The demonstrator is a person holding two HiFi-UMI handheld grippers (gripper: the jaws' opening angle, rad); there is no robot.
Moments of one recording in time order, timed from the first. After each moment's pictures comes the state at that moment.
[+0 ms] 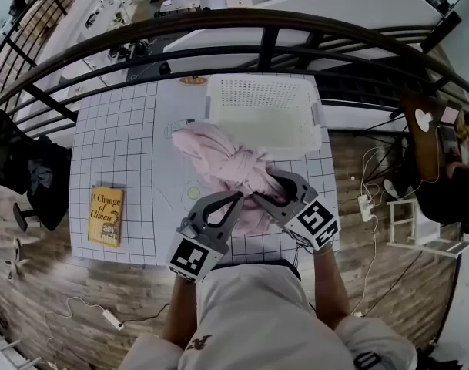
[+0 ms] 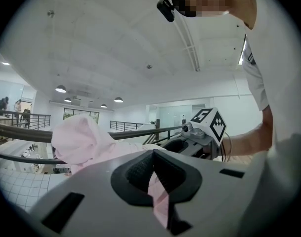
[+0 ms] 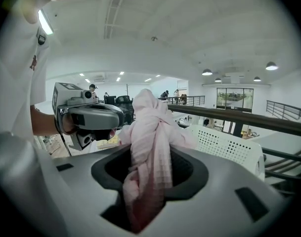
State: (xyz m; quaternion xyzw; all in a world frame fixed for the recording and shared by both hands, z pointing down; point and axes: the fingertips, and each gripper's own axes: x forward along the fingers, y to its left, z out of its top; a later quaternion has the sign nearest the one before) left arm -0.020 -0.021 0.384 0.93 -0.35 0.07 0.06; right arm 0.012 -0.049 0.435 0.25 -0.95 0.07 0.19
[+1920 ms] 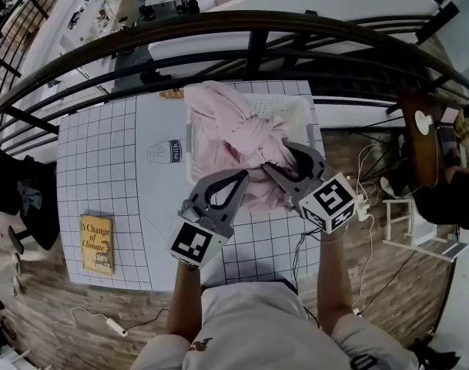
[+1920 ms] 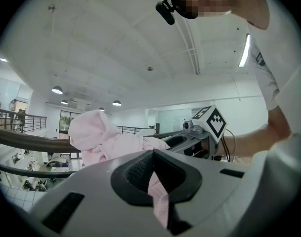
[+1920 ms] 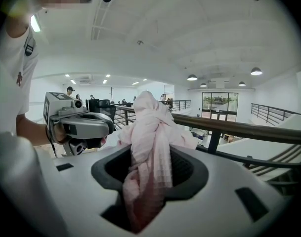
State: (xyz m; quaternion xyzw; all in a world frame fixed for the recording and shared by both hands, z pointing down) left arm 0.023 -0.174 0.383 0.94 -0.34 0.04 0.05; right arm 0.074 -0.216 0.416 0.33 -0.93 0.06 0.17
